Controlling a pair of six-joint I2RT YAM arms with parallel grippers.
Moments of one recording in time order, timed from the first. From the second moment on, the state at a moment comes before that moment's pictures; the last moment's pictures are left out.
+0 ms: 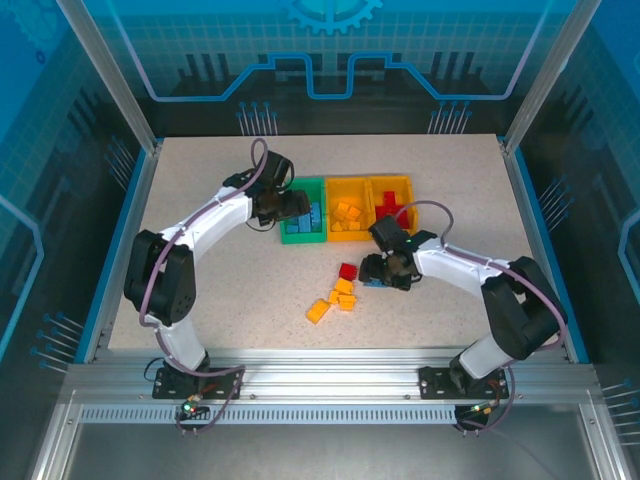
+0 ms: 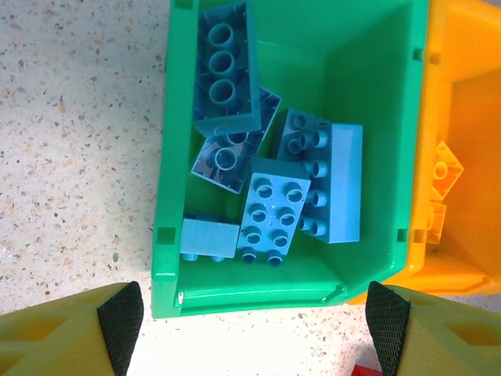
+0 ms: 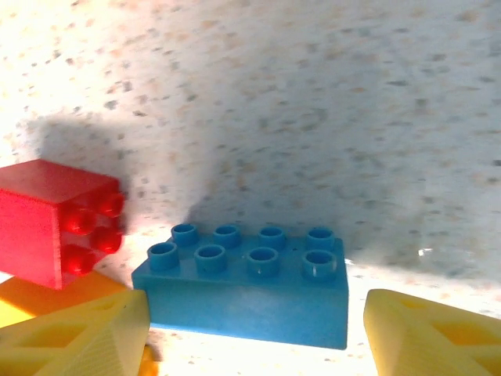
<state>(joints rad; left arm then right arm) -0.38 1.78 1.42 -0.68 0.04 -0.64 0.55 1.53 0.88 -0.64 -0.03 0.75</state>
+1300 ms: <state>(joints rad) -0.38 1.77 1.37 -0.66 0.04 -0.67 0.53 1.68 0.96 -0.73 -0.01 0.45</state>
